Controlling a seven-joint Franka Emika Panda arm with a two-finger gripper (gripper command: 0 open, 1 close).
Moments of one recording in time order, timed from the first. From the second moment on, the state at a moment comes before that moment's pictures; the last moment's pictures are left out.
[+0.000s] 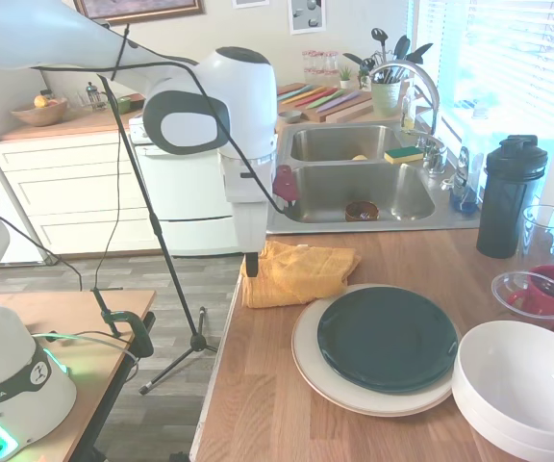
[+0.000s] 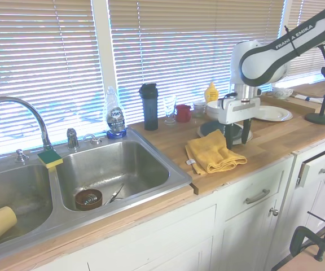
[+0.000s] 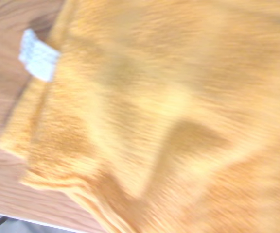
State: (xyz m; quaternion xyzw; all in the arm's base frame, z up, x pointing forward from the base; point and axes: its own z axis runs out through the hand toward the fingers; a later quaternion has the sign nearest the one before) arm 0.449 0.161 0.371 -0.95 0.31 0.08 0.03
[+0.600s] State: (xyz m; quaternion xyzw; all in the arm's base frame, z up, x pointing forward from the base) arm 0.508 0.136 0.332 -0.94 0.31 0.16 0.06
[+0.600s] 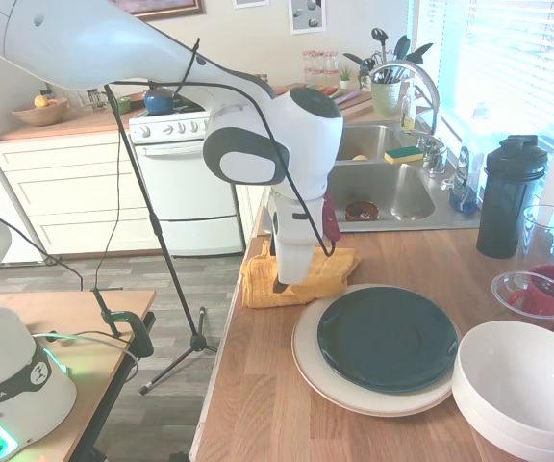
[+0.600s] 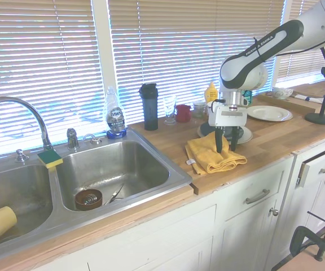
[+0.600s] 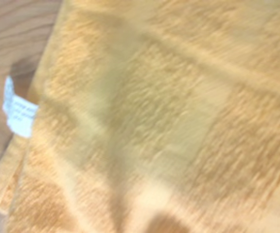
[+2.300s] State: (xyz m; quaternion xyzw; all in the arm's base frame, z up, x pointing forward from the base) arm 0.497 0.181 0.327 -0.94 0.31 0.10 0.08
